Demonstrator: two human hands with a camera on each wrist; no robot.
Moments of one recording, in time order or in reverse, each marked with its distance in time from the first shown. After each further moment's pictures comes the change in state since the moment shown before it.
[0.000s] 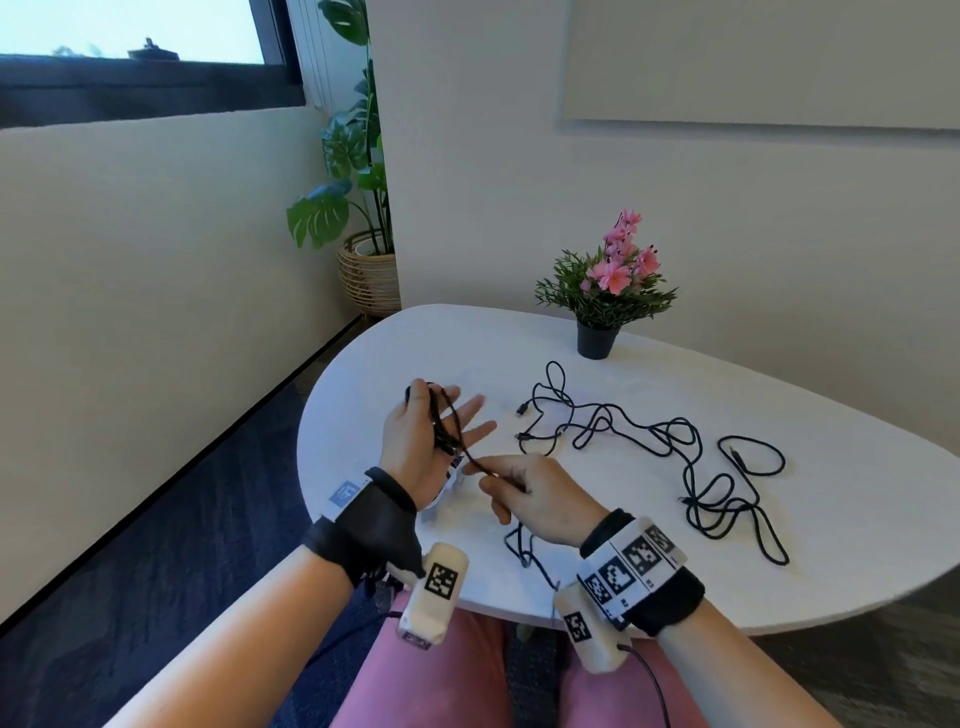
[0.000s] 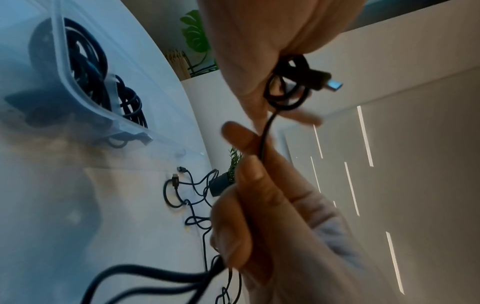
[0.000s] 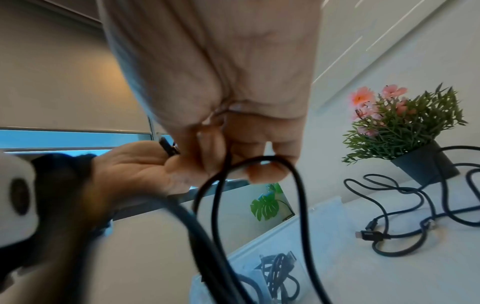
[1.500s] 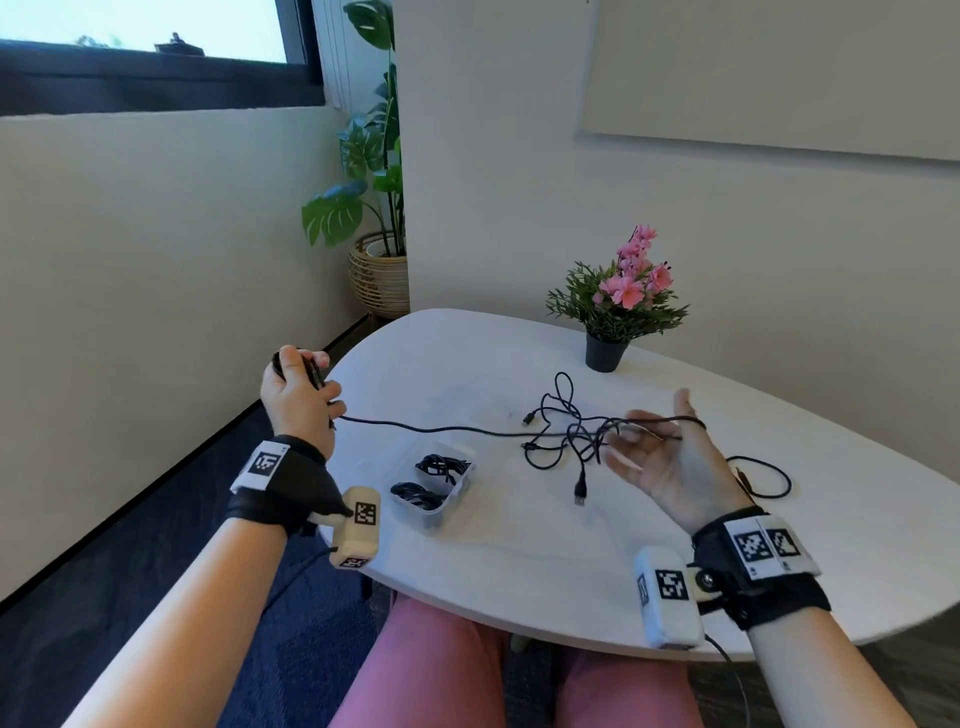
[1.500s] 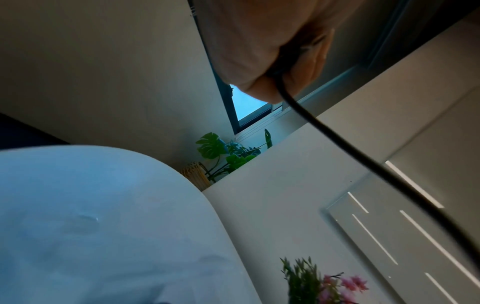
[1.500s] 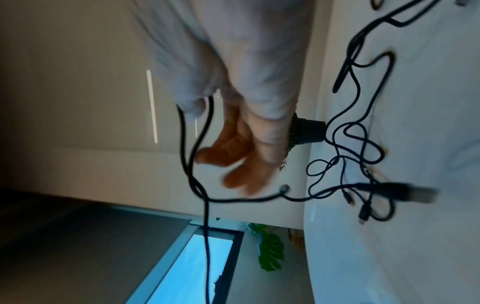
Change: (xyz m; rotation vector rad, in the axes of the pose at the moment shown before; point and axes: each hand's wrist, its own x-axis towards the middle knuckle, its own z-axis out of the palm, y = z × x) left_hand 0.040 0.075 -0.076 0.152 0.364 0.473; right_hand -0.024 0.025 -0.096 1.175 0.512 0.386
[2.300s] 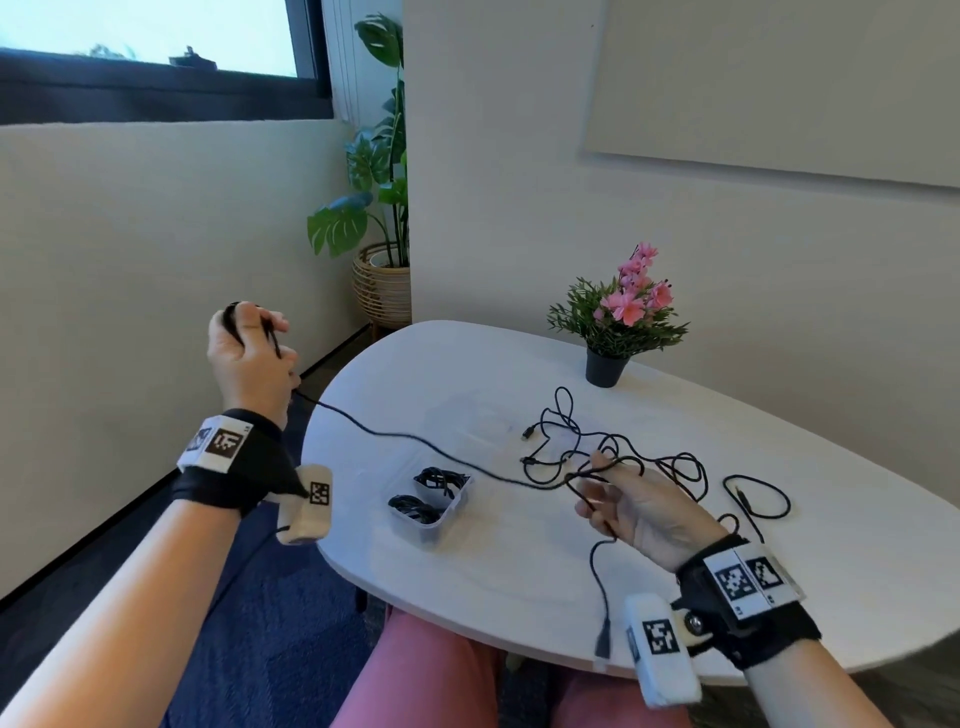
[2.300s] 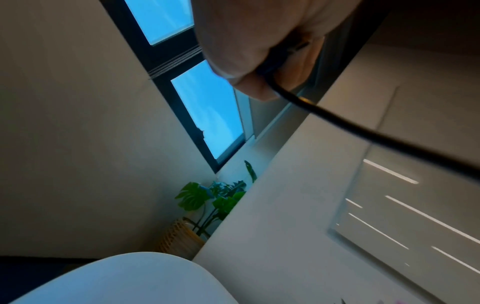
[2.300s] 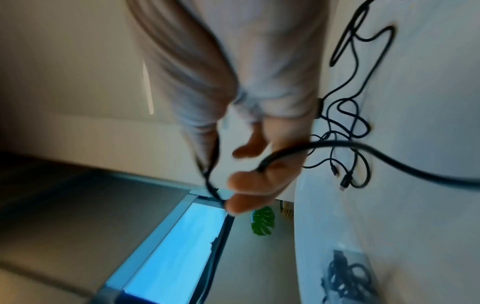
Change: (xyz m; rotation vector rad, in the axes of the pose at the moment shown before) left_hand 0.022 0.046 -0.001 0.177 -0.003 0.322; right_hand -0.010 0.020 0.014 -0.297 -0.110 0.171
